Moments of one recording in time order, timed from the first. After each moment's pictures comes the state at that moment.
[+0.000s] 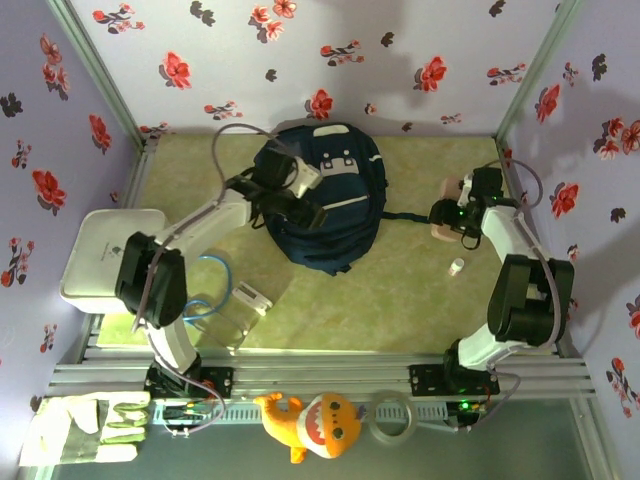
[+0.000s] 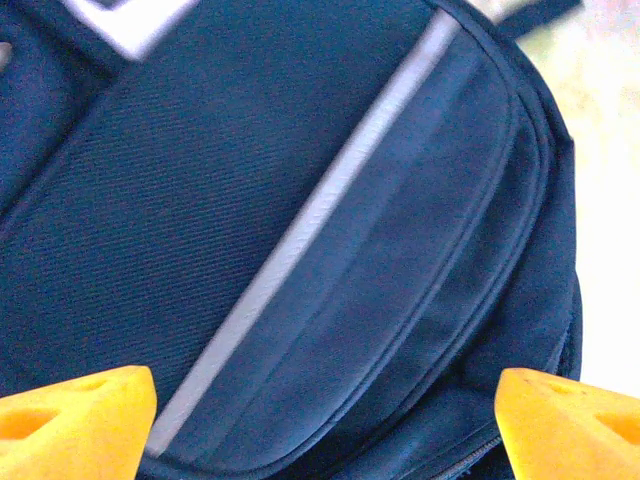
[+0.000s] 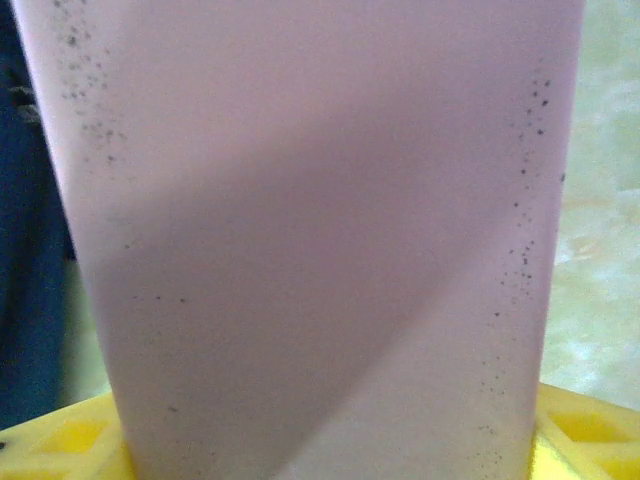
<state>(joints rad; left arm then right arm) -0.61 1.80 1.46 -0.57 0.19 0.14 -0.11 1.54 1.06 -0.56 -0.23 0.21</state>
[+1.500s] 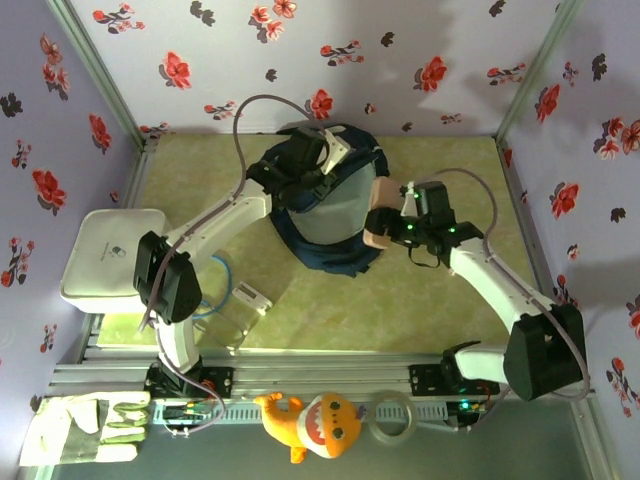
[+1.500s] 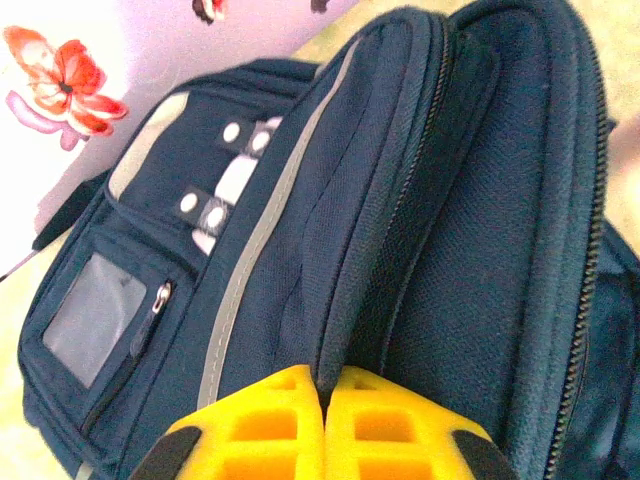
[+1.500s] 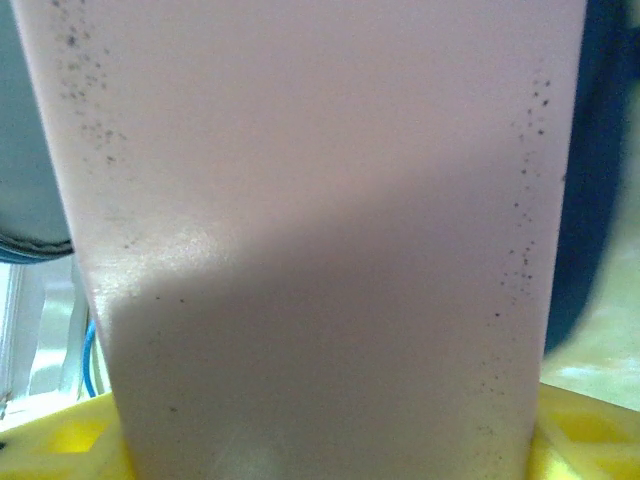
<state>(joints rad) -0.73 1.85 1.75 -0.54 -0.08 0.16 0.35 1.29 0.89 -0.37 -0.39 0.61</state>
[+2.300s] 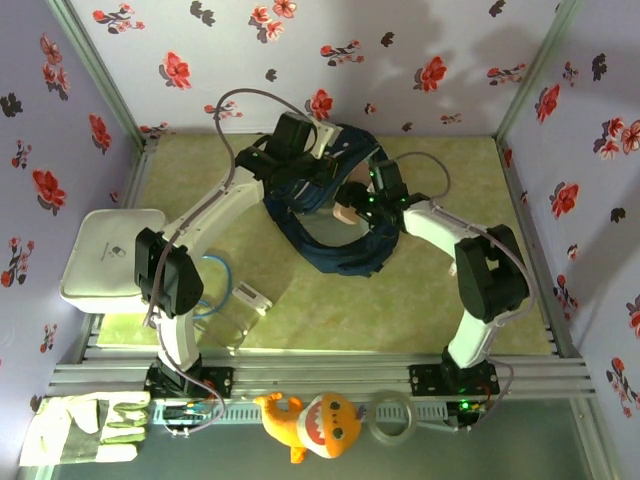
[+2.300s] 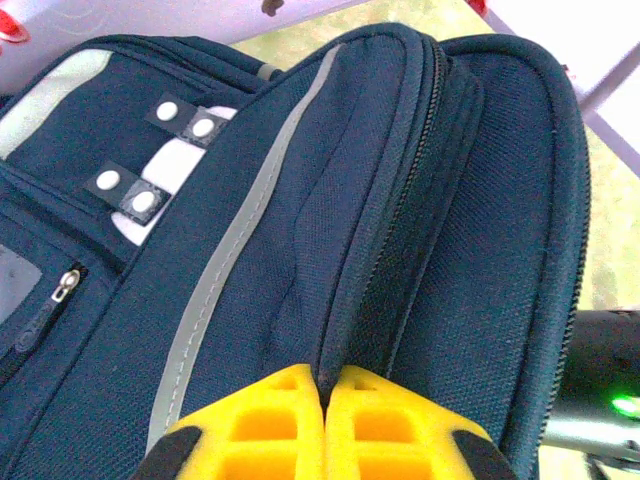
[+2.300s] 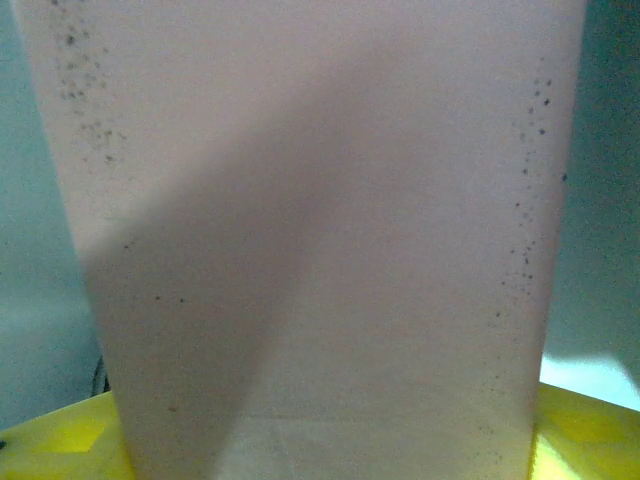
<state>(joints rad) -0.65 1.89 1.85 -0.62 0.17 -0.14 0.44 1.78 1.19 -0.15 -0.25 0.86</state>
